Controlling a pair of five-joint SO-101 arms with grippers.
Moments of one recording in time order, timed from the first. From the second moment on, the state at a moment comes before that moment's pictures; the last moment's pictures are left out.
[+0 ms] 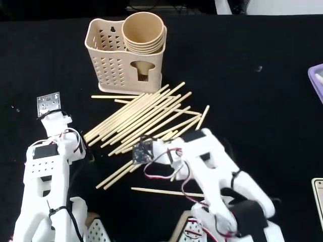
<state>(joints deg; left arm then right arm) -16.6 -45.6 68.7 46.0 1.6 -20.0 -17.3 59.1 57.6 73.4</state>
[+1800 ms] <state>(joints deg) -21.8 -45.6 68.7 45.8 1.6 -46.0 -32.7 63.2 68.4 35.5</state>
